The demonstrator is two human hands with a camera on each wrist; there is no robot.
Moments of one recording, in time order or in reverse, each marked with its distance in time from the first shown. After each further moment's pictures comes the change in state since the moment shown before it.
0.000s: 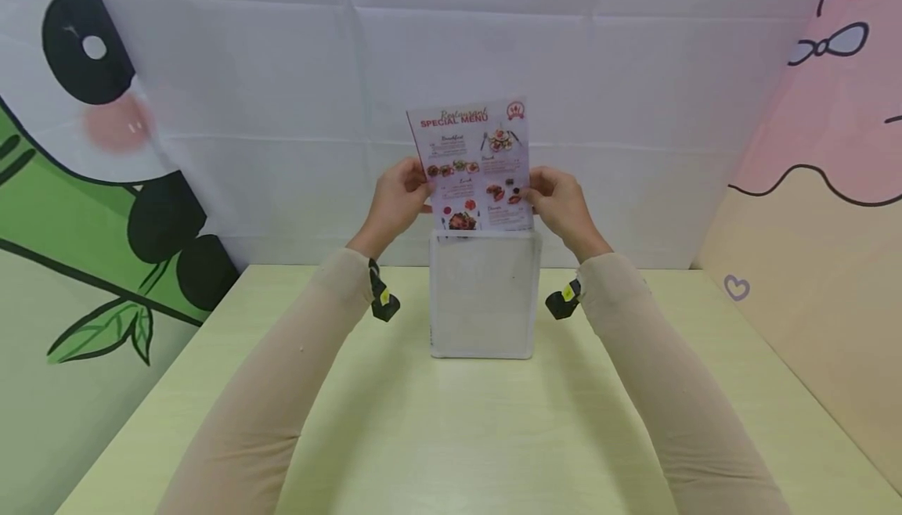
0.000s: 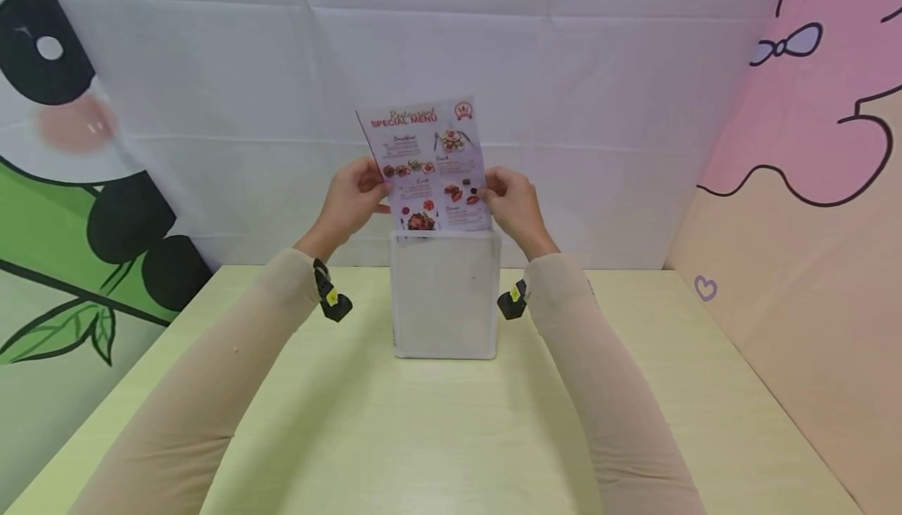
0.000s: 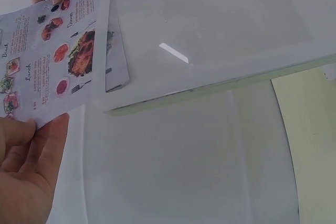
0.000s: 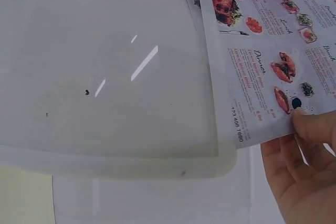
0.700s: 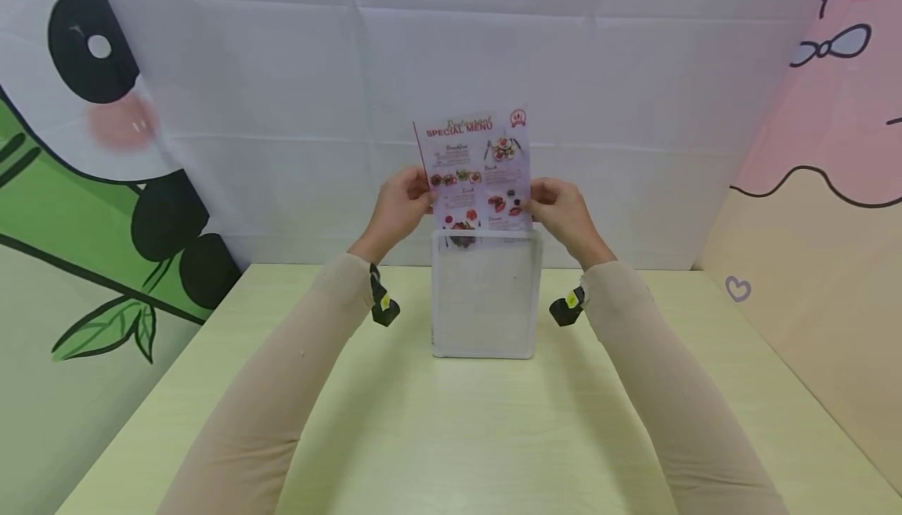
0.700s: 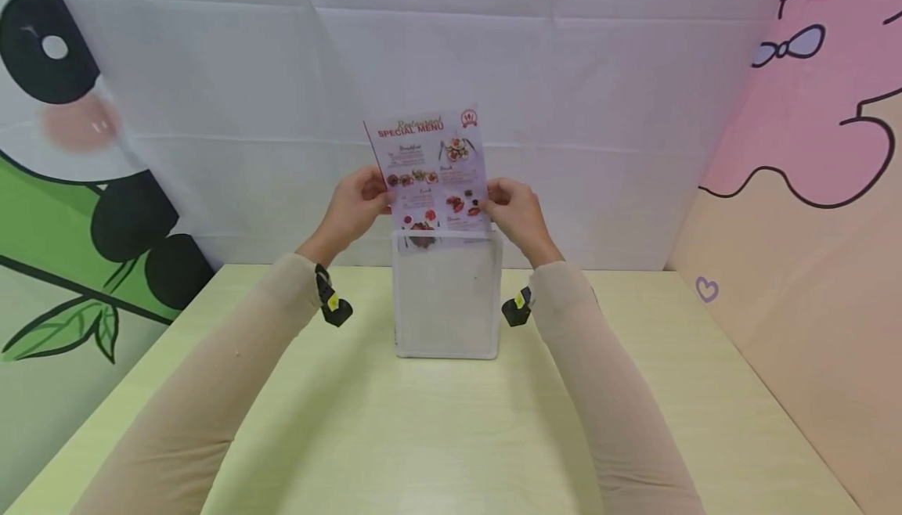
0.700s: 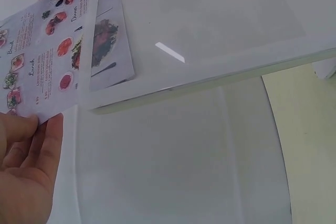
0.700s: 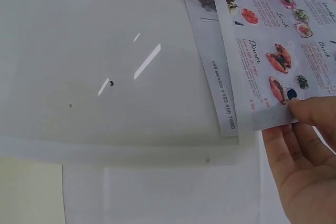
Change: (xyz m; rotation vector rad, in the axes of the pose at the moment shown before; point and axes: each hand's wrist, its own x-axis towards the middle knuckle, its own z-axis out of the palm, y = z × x) left_hand -0.005 -0.007 0.002 0.008 -0.017 -0.004; right_hand -0.006 0.011 -0.001 0.022 -0.054 0.015
